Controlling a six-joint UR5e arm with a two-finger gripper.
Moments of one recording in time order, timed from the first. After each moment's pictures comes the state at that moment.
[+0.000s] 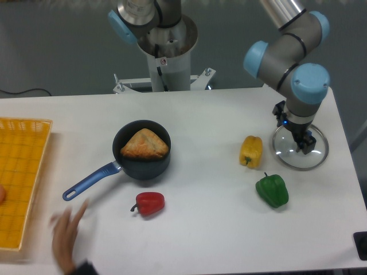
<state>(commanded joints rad) 2.89 -2.03 -1.64 -1.03 1.68 2.02</state>
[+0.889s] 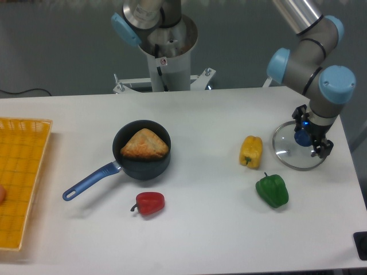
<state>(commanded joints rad) 2.95 -2.10 -1.59 -0.97 1.62 2.06</state>
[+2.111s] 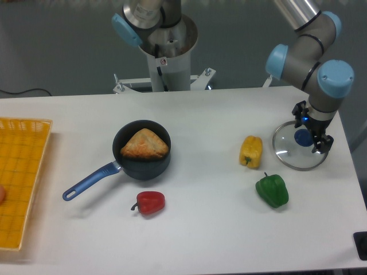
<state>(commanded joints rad) 2.95 -2.08 -1.64 -0.94 1.62 2.06</state>
